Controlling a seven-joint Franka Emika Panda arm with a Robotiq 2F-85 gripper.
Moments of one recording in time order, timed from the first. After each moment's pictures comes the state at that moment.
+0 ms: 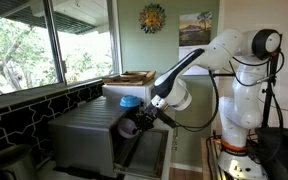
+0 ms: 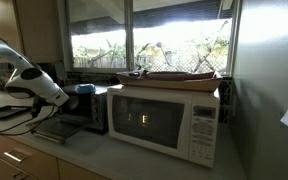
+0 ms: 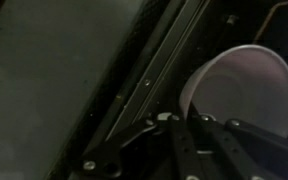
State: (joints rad) arm 0.34 -0.27 0.28 -2.62 1.52 3.15 -0.11
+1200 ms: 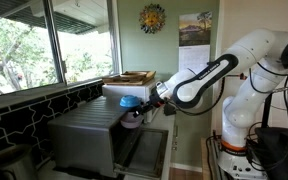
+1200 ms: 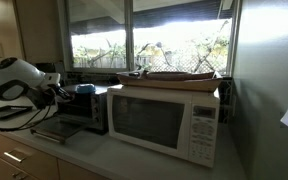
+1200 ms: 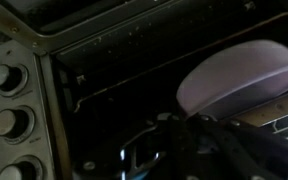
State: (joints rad) arm -0.05 -0.53 0.70 -2.75 0.99 3.23 -0.09
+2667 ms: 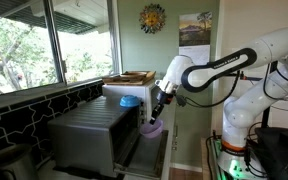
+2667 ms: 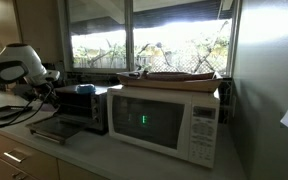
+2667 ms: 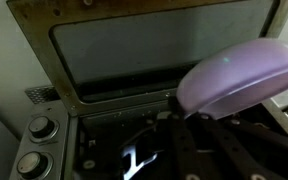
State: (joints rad) arm -0.10 -0.79 0.55 -2.74 0.63 2.45 -0.02
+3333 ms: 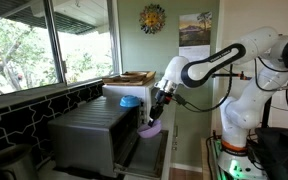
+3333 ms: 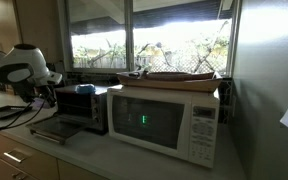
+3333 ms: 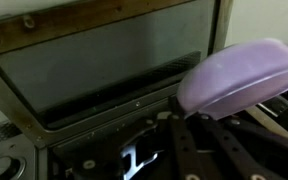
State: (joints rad) arm 0.21 -0.68 0.25 -2.74 0.59 2.53 0.13
